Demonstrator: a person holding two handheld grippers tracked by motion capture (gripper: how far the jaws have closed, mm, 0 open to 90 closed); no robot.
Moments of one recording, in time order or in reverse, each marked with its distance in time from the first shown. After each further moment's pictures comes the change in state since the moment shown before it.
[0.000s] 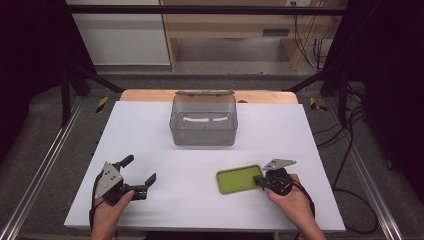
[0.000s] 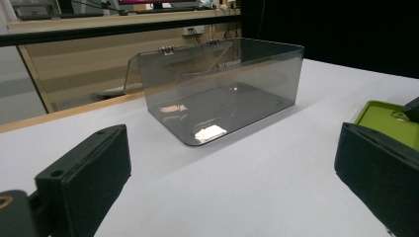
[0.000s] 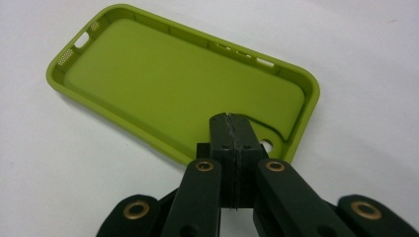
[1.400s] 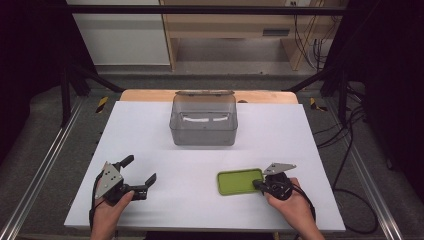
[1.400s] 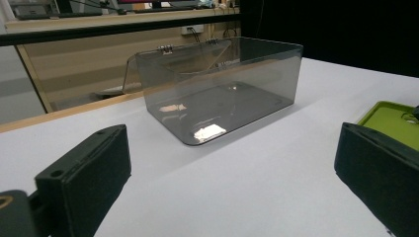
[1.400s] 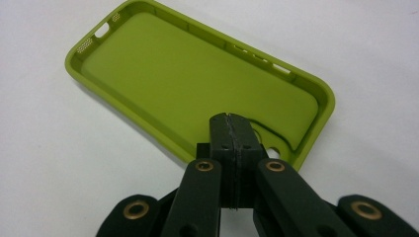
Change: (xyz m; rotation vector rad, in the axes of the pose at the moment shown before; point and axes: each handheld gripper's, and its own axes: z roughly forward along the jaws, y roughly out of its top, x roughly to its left) left arm 0.000 0.000 0.000 0.003 -0.003 0.003; right arm 0.010 -0.006 -0.005 0.006 0.020 -0.006
